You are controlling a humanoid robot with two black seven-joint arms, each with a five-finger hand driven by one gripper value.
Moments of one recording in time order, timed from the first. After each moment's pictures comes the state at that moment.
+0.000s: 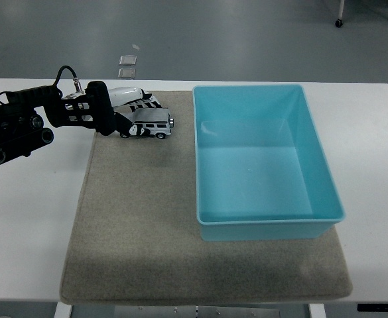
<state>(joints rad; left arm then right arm) -1.15 0.54 0.02 -0.94 1.10 0.01 -0.32 0.04 0.00 -0.01 0.12 -0.02 0.10 0.12</state>
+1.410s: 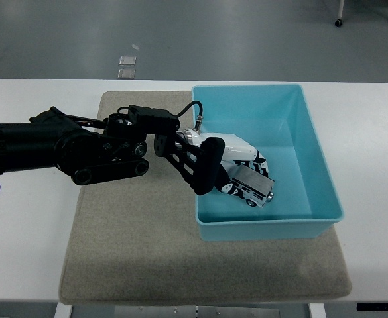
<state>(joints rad) -1.33 0.20 0.21 -1.10 1.19 -0.02 -0.29 0.04 0.00 -0.01 0.12 -0.02 0.10 0.12</state>
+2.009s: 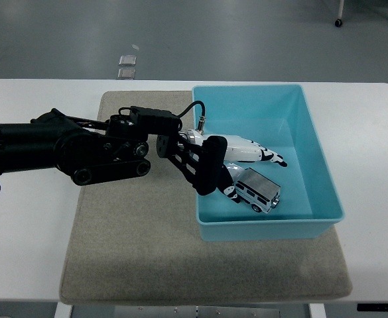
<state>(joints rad) -1.33 0.22 0.18 -1.13 1.15 -0.02 -0.29 0.04 0.00 -0.01 0.12 -0.02 0.10 0.12</state>
